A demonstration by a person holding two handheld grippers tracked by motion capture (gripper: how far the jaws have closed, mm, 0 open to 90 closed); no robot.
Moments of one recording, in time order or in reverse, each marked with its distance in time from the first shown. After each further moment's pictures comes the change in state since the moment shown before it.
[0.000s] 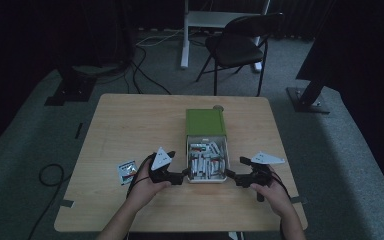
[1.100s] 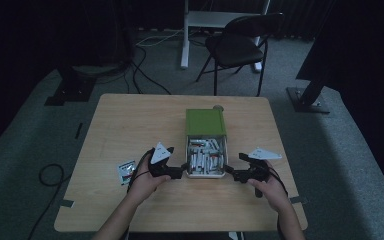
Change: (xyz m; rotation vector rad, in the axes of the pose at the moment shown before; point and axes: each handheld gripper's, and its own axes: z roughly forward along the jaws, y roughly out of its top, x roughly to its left) left arm 0.015 0.002 0.009 -0.003 0.015 -0.045; right arm -0.004 0.009 0.010 0.011 -0.034 -0.003
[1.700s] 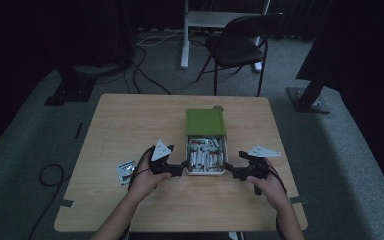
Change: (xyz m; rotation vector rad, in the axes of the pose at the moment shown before) left arm 0.005 0.003 0.006 0.004 0.008 -0.007; right arm -0.004 0.004 0.005 0.001 -0.018 0.009
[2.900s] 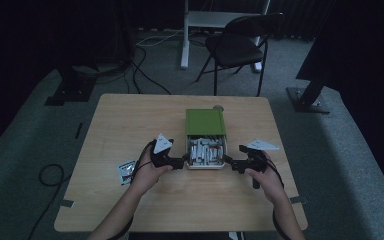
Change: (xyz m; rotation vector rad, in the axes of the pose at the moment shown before) left arm 0.011 0.013 0.012 0.004 0.039 -0.006; right arm -0.010 0.014 0.012 -0.010 -0.045 0.029
